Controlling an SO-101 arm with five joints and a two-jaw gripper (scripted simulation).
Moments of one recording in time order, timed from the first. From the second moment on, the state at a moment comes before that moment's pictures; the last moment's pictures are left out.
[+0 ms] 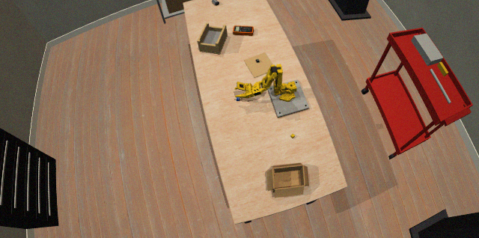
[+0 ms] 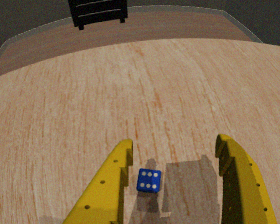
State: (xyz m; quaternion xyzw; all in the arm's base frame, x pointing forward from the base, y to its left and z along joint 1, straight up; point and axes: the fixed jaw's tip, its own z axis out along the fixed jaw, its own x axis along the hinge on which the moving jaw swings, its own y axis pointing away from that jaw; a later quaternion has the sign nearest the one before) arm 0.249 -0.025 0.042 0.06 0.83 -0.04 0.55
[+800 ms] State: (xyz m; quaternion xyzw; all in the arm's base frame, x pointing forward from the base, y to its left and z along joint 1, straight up) arm 0.261 -0.027 0.143 0.05 0.69 -0.05 0.72
